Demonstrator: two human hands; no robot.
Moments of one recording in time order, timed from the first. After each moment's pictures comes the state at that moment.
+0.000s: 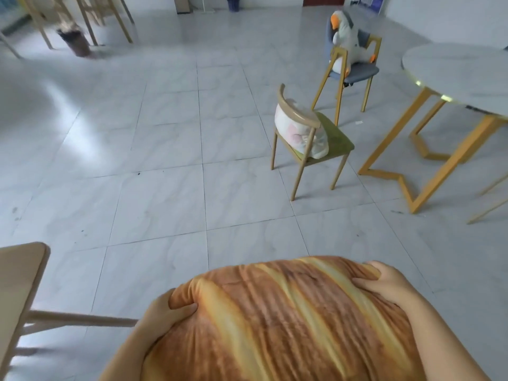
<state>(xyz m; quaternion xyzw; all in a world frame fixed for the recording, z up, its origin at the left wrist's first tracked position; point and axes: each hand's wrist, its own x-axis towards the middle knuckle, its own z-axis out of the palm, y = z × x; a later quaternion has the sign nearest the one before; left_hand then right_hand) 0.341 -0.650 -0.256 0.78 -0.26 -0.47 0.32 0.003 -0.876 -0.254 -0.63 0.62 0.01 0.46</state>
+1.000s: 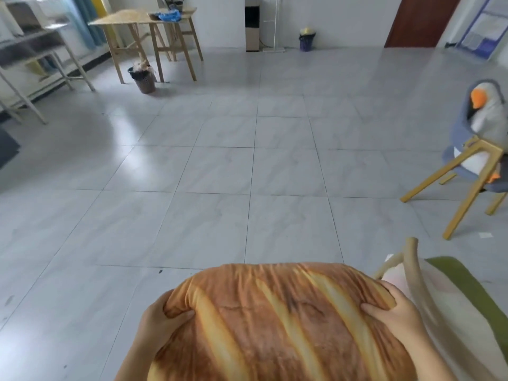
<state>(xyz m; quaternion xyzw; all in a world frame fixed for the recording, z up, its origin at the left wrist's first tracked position) 0.886 -1.196 -0.274 0.84 -0.17 -0.26 0.44 0.584 -1.473 -0.284 -0.66 0.57 -0.13 0.47</state>
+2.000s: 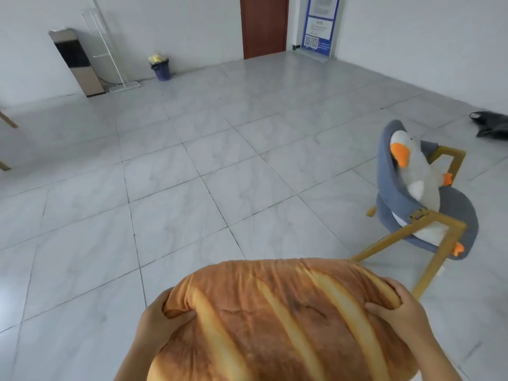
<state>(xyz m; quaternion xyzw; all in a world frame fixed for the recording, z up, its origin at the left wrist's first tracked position) 1.212 -2.120 -0.254 0.76 -0.39 -0.37 0.37 0.818 -2.190 -0.243 -0.51 0.71 -0.28 0.41</state>
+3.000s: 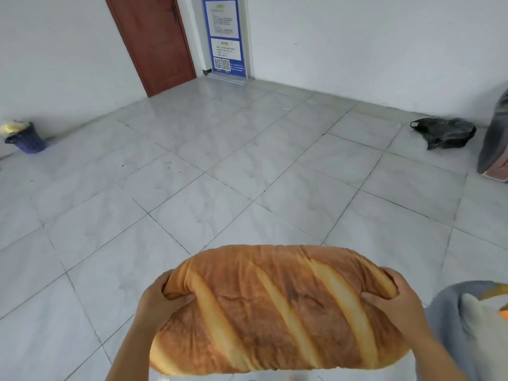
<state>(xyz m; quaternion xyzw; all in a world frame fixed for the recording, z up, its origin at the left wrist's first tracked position) 1.126 -3.115 -0.228 0.67 -0.55 -0.41 0.30 0.732 -3.035 -0.257 -0.38 0.78 -0.37 0.33</state>
